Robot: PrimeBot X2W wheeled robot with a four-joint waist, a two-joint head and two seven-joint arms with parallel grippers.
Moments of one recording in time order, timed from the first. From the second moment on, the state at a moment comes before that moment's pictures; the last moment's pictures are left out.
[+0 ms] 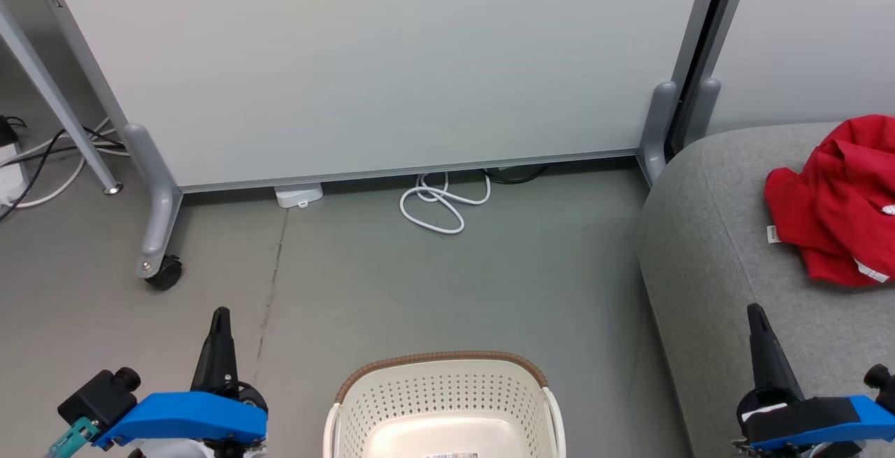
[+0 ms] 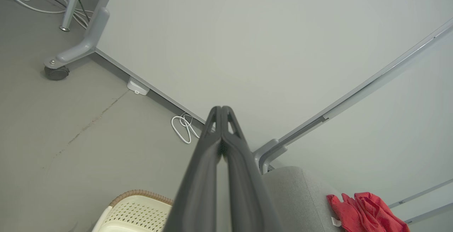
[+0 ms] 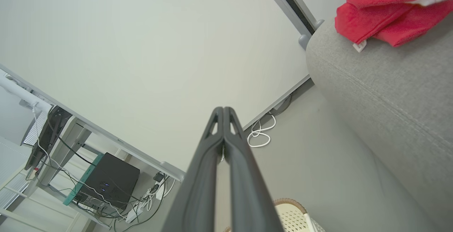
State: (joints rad) left arm -0.03 0.09 -0.04 0.24 -0.84 -0.06 -0.08; right arm 0.00 -0.06 -0.09 0.20 0.84 0.13 -0.08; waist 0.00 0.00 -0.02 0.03
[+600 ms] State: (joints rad) left arm -0.05 0.08 0.00 0.24 -1.05 -0.08 -0.03; right arm -0.03 -0.06 -0.10 0.21 1.05 0.13 -0.03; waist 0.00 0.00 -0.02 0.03
